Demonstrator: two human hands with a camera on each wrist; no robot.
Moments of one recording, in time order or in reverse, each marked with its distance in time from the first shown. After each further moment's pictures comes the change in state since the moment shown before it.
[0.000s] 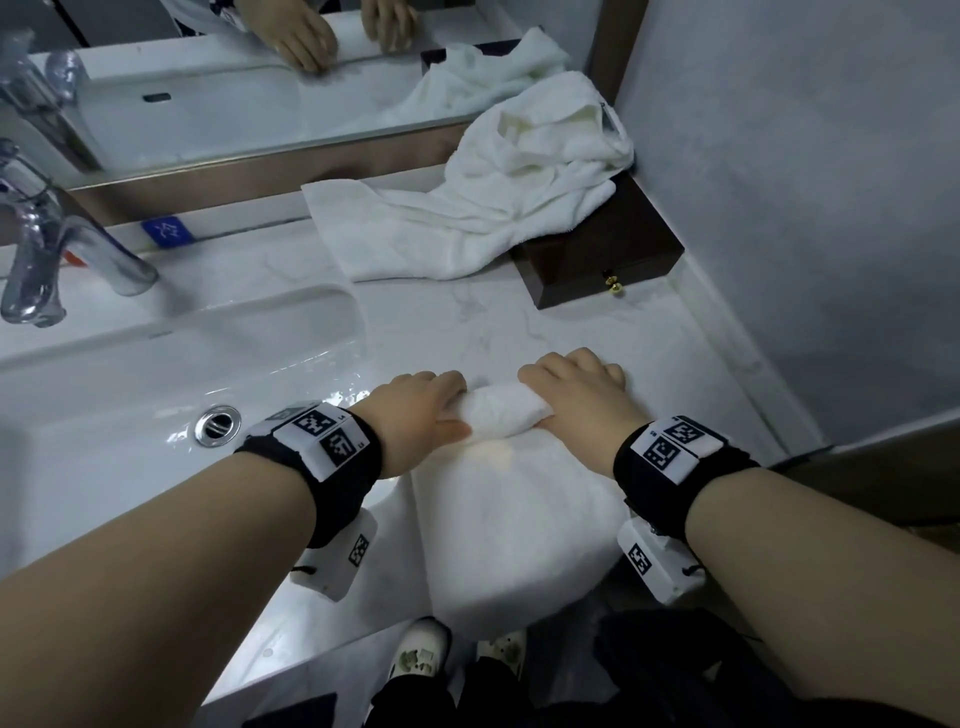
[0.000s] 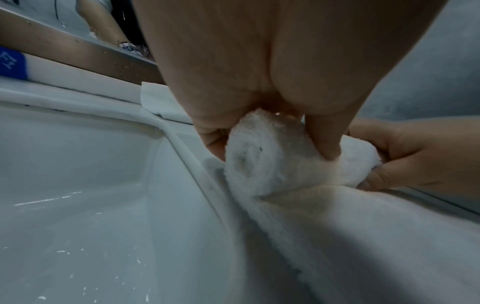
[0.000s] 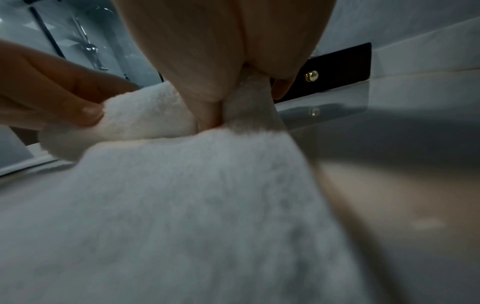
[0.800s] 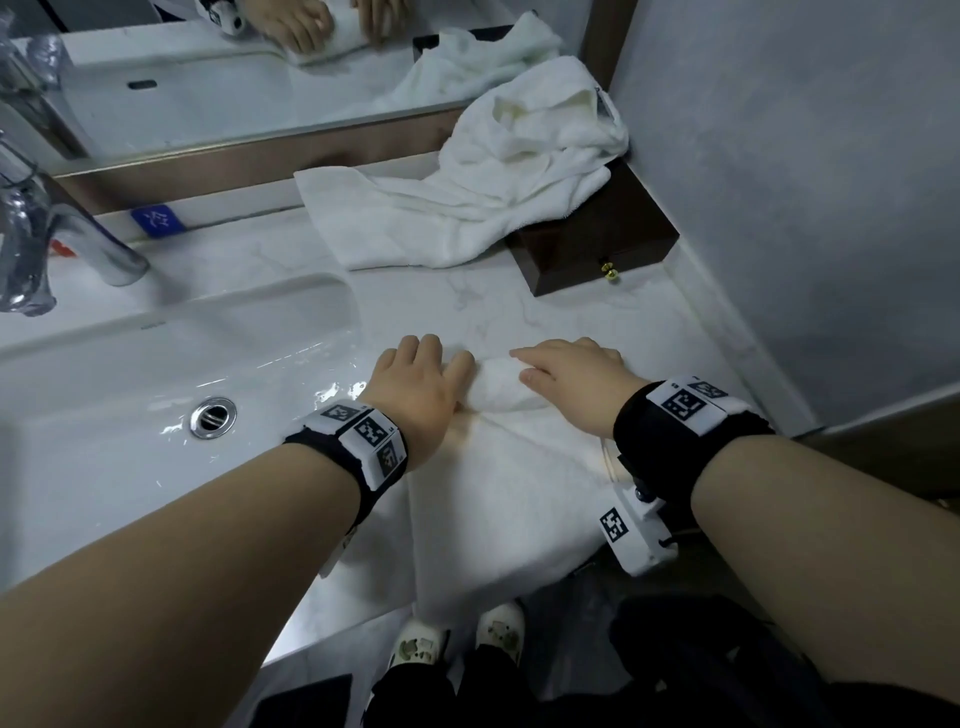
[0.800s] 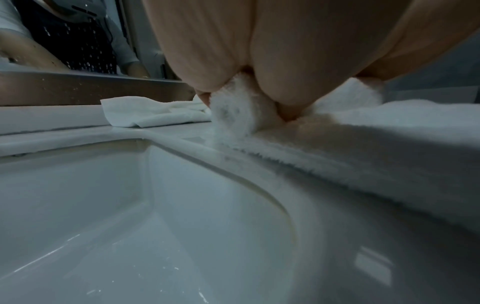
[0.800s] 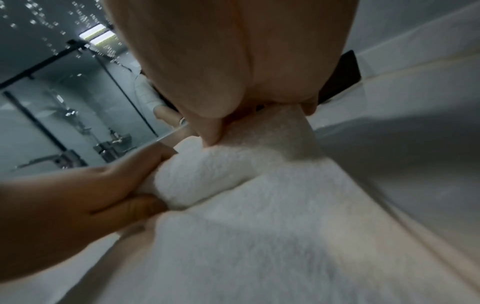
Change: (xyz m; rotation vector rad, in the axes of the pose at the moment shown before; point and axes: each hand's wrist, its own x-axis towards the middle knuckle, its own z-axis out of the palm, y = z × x) left_hand 0.012 0.003 0.024 0.479 0.283 0.018; right_hand 0.006 -0.016 -0.040 0.193 -0.280 0.190
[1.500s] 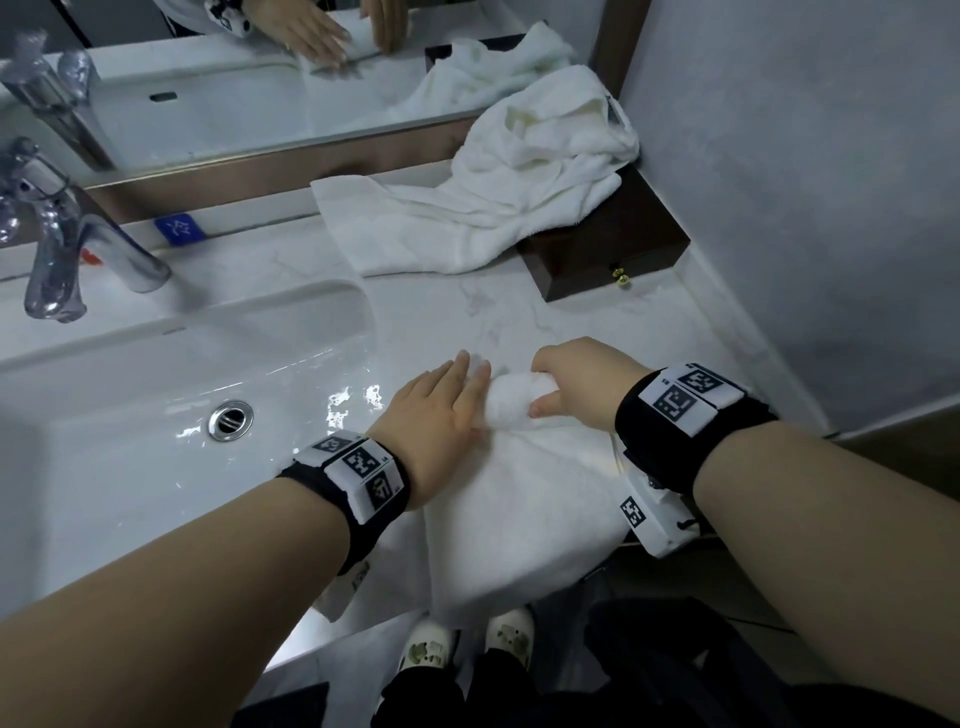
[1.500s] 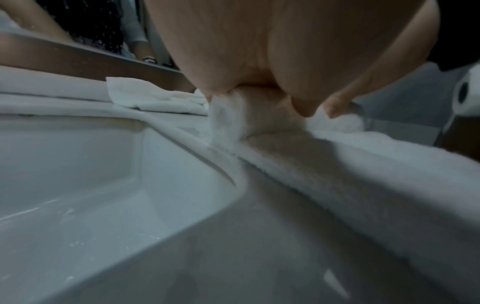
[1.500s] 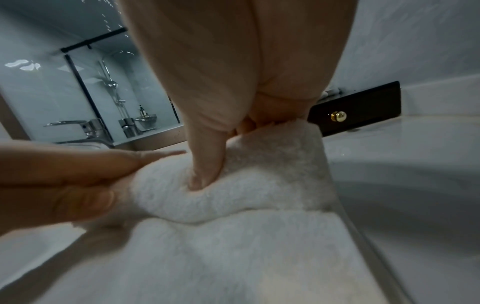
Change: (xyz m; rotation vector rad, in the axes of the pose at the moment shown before) left_hand -0.025 0.002 0.008 -0.162 -0.019 0.112; right_hand -0.004 -0.017 -0.021 -0.122 -0.067 -0.046
